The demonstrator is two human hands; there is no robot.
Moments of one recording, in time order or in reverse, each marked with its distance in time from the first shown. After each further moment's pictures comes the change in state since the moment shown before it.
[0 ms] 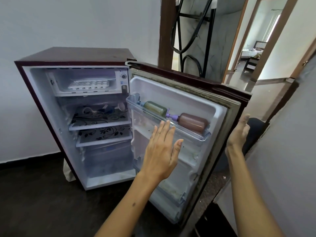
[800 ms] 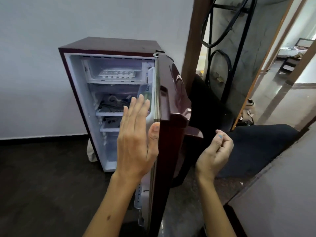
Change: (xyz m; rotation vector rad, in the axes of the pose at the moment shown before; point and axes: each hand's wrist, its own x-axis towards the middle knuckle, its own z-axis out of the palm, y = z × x) left_hand -0.045 -0.015 -0.101 0.065 0.458 -0.107; right_hand -0.175 0.016 0.035 0.121 -0.059 -0.372
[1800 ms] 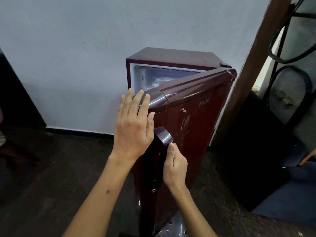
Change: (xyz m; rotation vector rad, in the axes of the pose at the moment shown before) left_hand 0.062 -0.174 -0.096 0.601 0.097 0.033; right_hand -0.171 -0.009 0.181 -0.093 -0.845 -0.105
